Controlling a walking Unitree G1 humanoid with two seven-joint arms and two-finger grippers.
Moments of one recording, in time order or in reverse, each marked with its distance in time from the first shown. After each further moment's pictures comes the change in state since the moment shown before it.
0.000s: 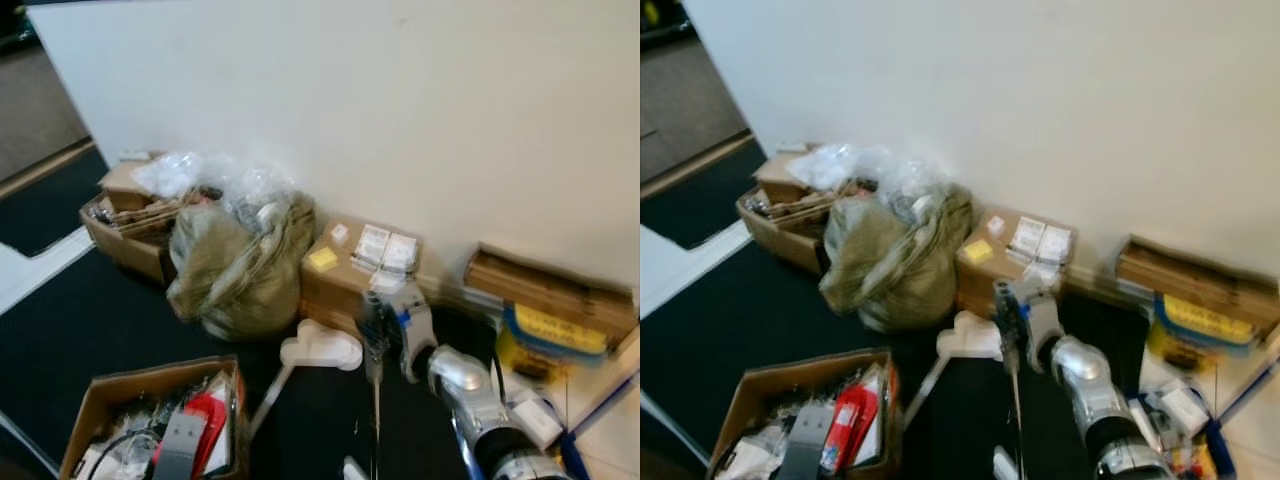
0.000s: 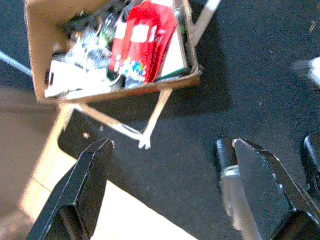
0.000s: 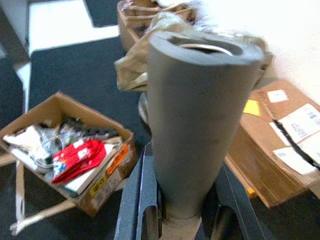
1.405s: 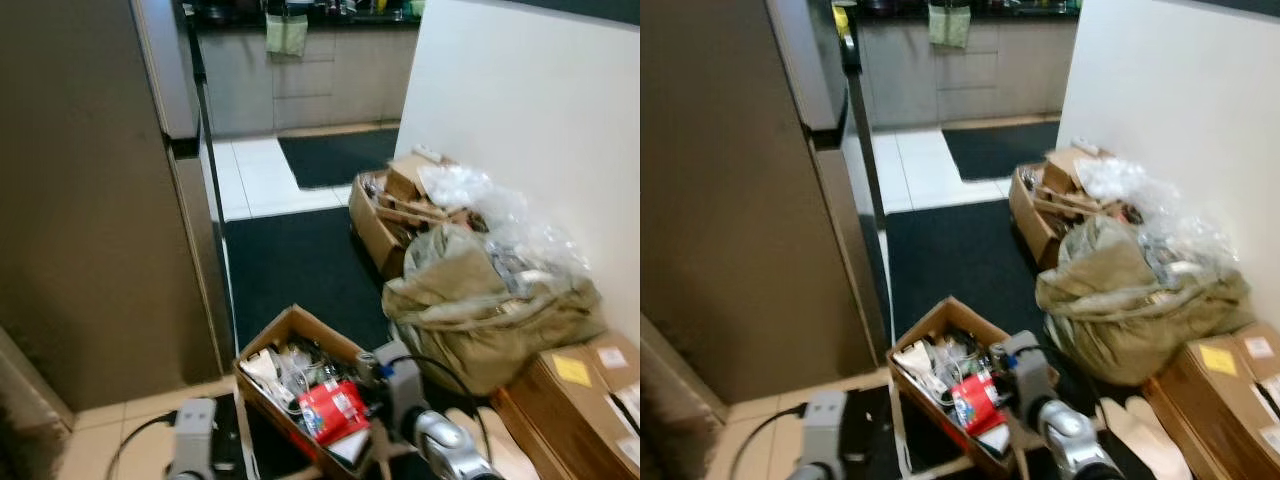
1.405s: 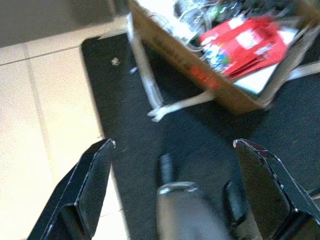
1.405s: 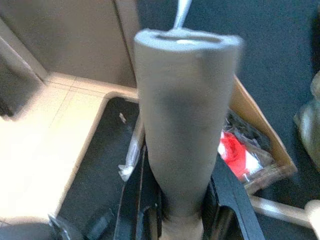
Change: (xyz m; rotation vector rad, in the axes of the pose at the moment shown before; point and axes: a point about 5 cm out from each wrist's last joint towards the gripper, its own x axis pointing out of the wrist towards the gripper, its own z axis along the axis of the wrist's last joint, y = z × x) left arm 0.002 -0.036 0.030 -0.099 -0.083 -0.166; right arm -0.005 0.049 -0.065 0.196 0.218 -0.057
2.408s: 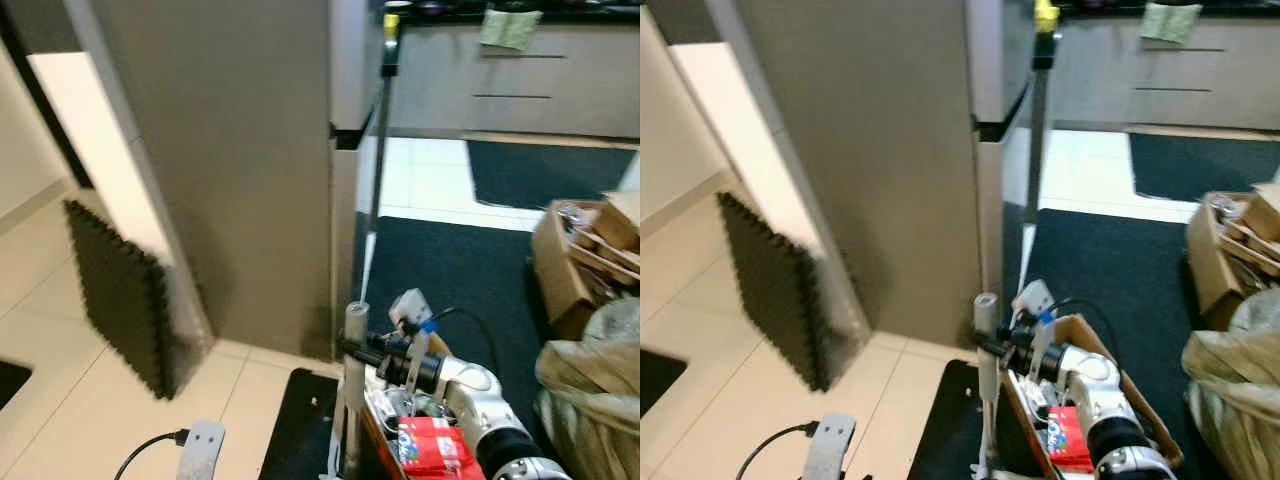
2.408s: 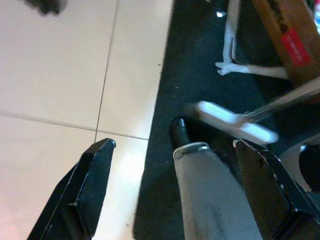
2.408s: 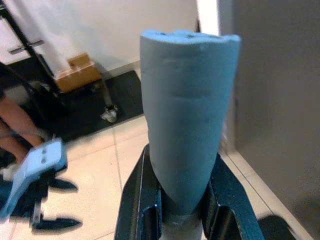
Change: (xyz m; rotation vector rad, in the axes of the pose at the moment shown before) left arm -0.008 0.007 -0.027 0.095 0.083 -0.027; right arm -0.011 -0.014 0.085 0.002 -0.363 0.499
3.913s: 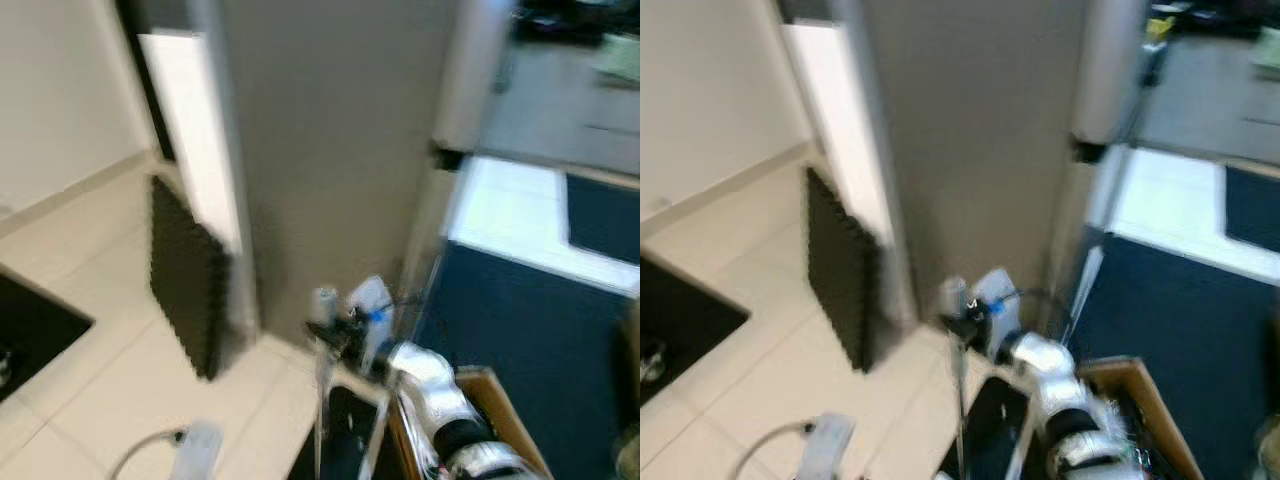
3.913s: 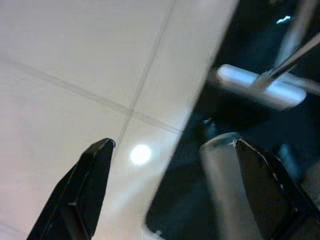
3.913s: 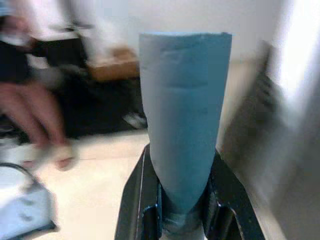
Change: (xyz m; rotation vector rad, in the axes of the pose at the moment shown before) left arm -0.004 0.011 -0.009 0.036 0.008 0.032; right arm 0.075 0.039 0.017 -0.152 -0.030 0.028
